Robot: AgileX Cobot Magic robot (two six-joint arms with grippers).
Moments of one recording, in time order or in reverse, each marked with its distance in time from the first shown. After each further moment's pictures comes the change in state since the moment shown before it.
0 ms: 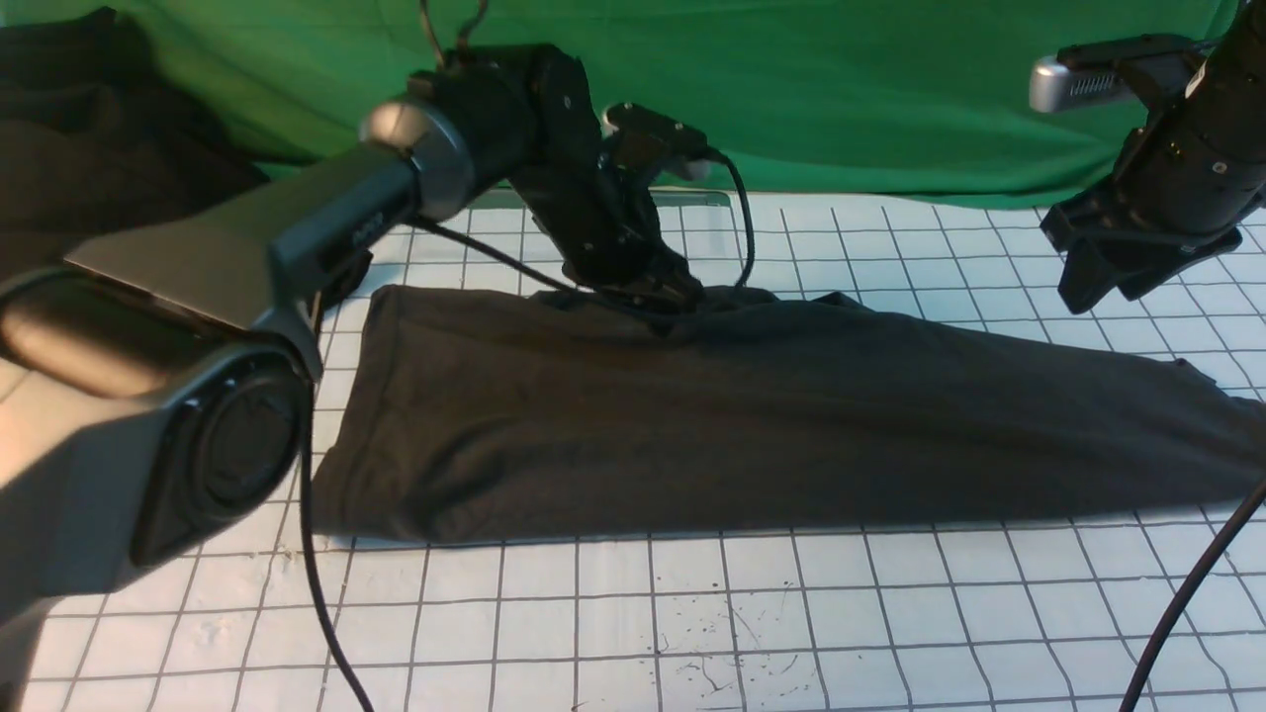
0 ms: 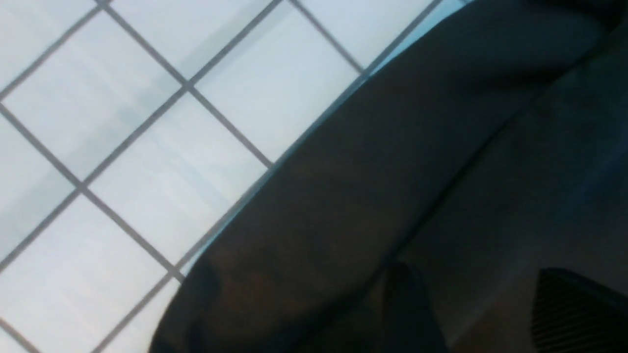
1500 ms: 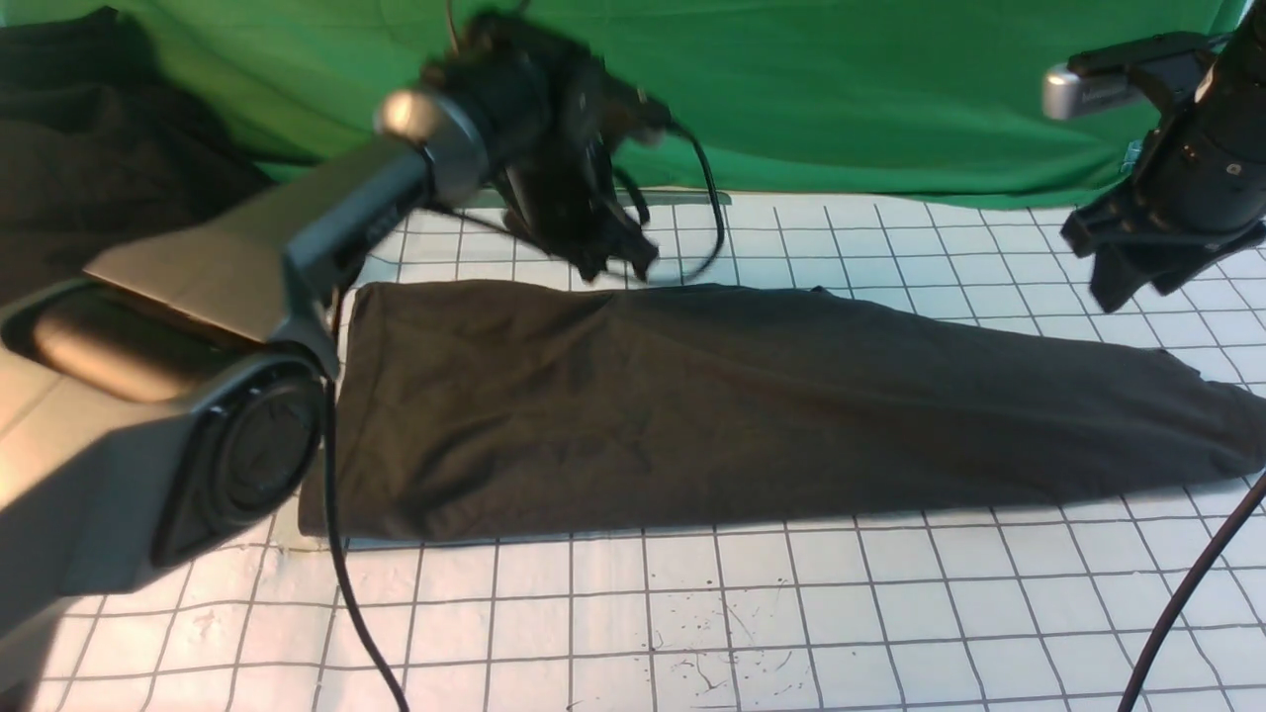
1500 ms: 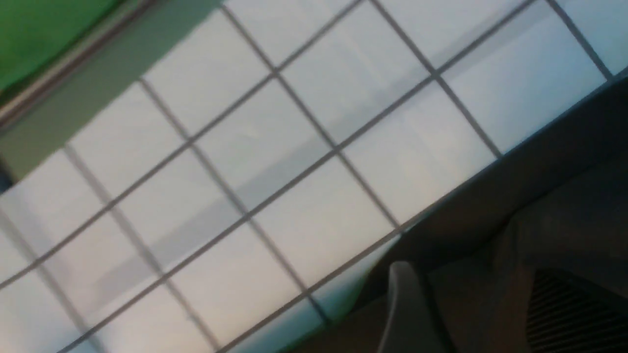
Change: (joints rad) right arm -0.003 0.000 0.000 -0.142 -0.009 0.054; left arm -0.007 -0.016 -0.165 0.398 0.123 -0.310
